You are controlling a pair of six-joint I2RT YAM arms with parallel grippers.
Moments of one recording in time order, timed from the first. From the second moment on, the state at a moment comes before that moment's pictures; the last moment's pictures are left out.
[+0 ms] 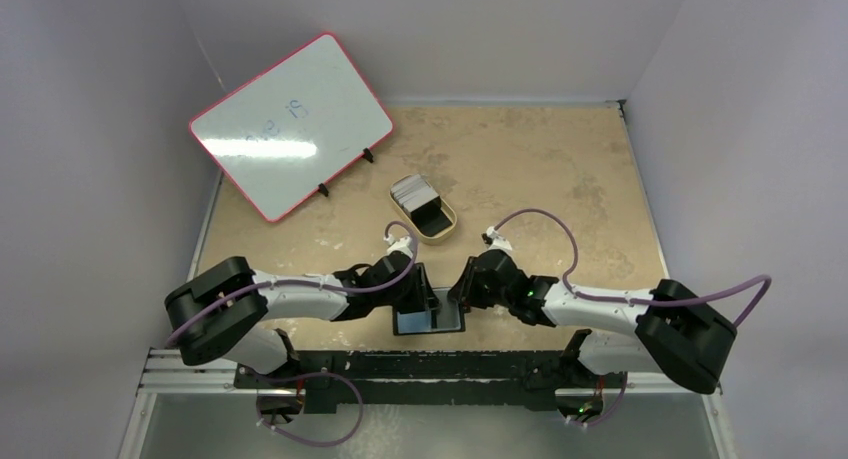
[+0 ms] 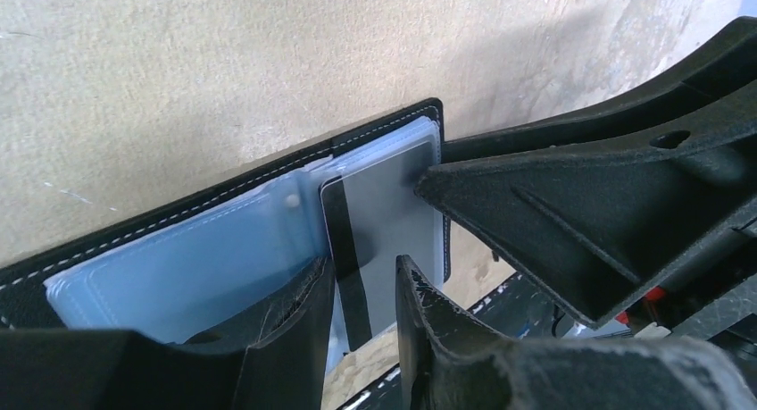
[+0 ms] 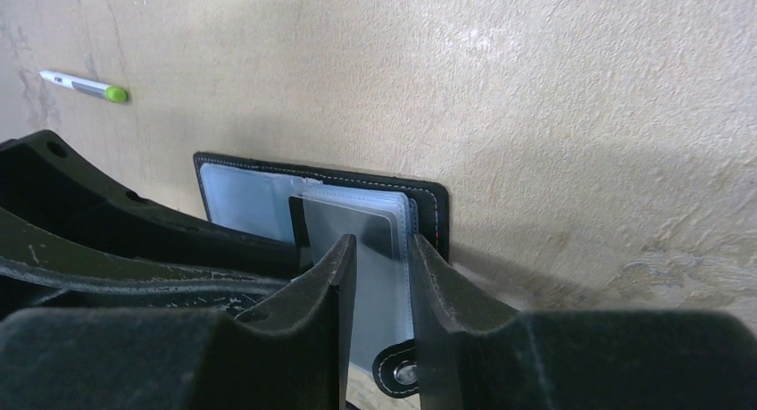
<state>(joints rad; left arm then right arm) -1.02 1.44 0.51 0.17 0.01 -1.08 0.92 1.24 0.39 0.06 0.11 1.05</state>
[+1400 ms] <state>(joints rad) -0.99 1.16 0.35 -0.03 -0.23 -1.14 0.71 1.46 0.88 0.12 -0.07 -0.53</state>
